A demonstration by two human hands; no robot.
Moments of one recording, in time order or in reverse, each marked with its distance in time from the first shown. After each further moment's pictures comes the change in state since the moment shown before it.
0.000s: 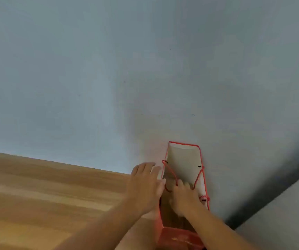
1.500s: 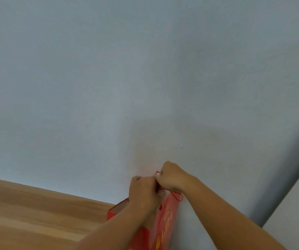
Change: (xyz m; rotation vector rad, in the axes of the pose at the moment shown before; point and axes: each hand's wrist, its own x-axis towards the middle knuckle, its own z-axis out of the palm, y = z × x) left_hand 0.020 0.040 -0.072 -0.221 0.123 -0.178; right_hand -0.041 -0.039 -0.206 0.315 0.081 -0.050
